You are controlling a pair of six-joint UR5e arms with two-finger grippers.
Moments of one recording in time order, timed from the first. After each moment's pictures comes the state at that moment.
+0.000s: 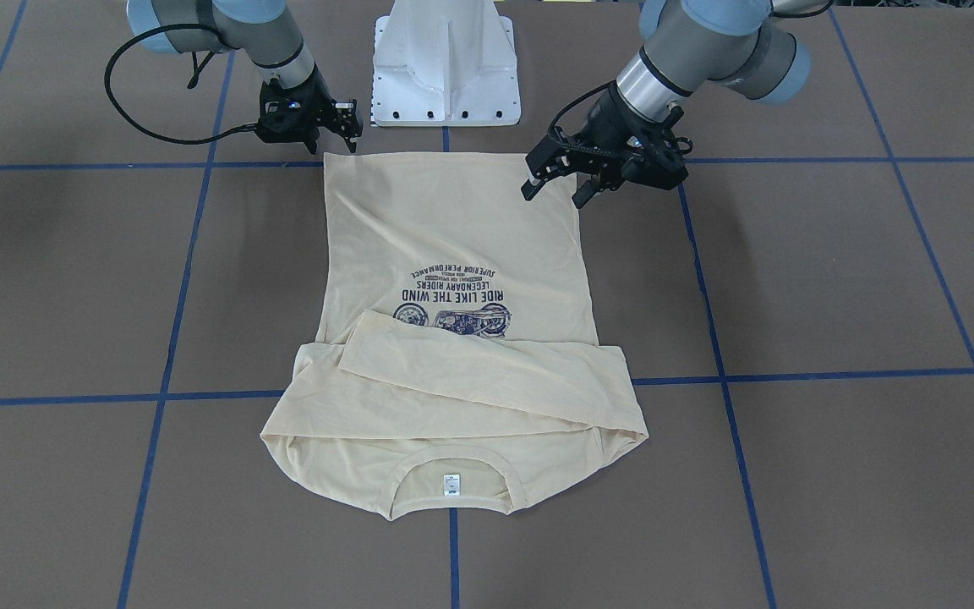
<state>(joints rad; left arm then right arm) -0.56 -1.88 -1.92 -2.22 -1.92 -1.62 0.16 -1.44 2.01 -1.22 1.73 1.58</state>
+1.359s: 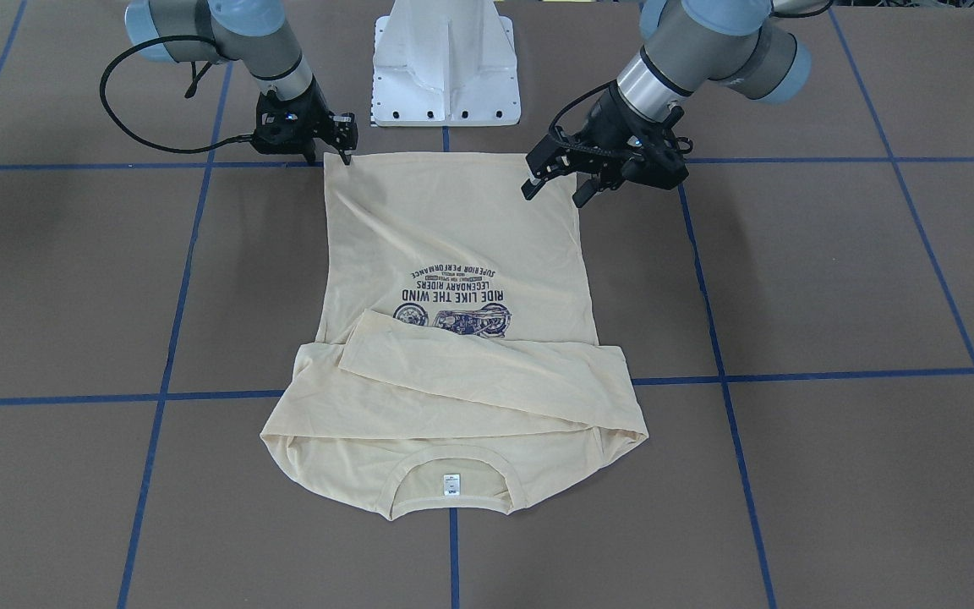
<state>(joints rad) -0.56 -1.88 -1.92 -2.22 -1.93 -1.62 0.19 -1.41 1.98 -1.24 1.76 1.58</state>
